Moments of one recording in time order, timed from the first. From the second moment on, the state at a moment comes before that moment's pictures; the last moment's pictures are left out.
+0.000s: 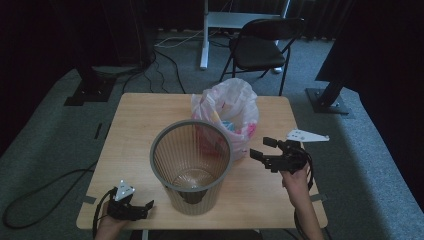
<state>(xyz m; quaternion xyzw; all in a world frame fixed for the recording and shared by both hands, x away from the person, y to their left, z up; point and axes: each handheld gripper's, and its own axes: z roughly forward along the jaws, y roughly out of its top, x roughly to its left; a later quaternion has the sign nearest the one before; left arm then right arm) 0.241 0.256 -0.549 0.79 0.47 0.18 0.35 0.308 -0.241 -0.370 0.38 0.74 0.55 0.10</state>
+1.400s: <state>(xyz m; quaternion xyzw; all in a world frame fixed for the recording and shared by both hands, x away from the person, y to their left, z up) 0.241 0.257 -0.549 0.79 0.47 0.18 0.36 0.290 -0.279 -0.478 0.48 0.71 0.51 0.11</state>
